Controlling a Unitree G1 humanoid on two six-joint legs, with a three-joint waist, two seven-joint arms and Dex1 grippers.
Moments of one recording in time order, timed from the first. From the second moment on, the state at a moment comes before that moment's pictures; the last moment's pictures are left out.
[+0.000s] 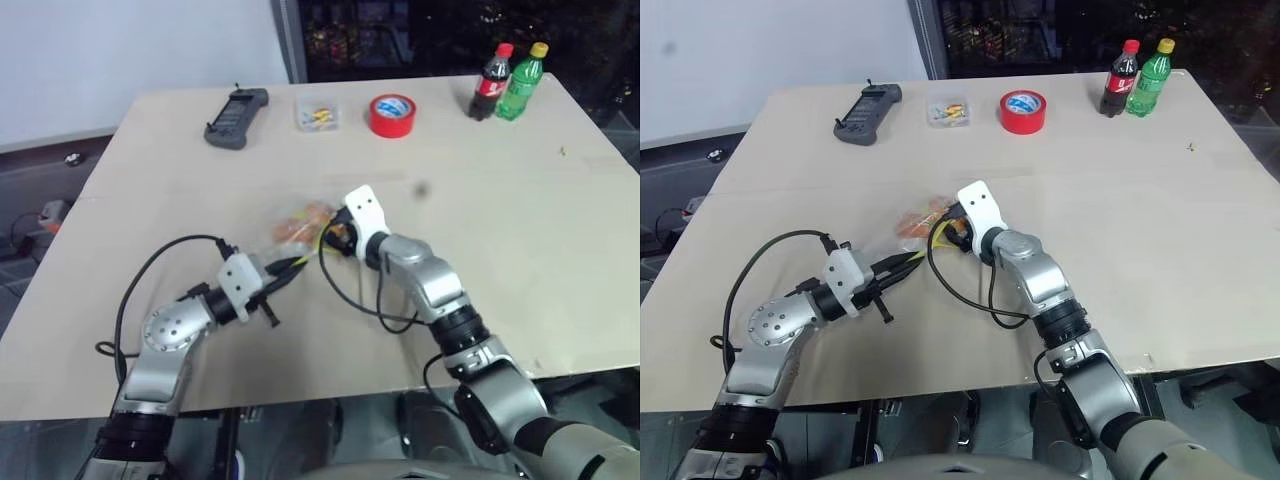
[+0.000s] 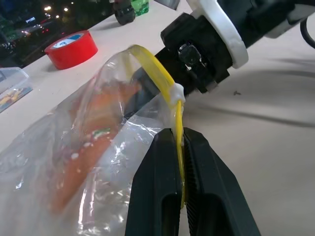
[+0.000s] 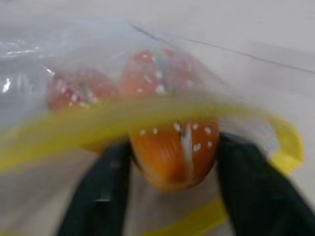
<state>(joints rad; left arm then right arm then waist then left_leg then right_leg) -0.06 0.55 0.03 -0.09 -0.23 -0.15 -0.83 -0.65 0.02 0.28 0.25 0.07 0.51 0.38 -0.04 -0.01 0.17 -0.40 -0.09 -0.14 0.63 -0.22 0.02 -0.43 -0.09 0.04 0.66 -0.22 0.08</state>
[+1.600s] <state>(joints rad) -0.15 0.56 0.21 -0.14 -0.54 0.11 -0.89 -0.70 -0.30 0.40 0.40 -0.25 -0.19 0.56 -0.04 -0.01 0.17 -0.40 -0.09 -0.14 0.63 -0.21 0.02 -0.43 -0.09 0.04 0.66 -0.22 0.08</state>
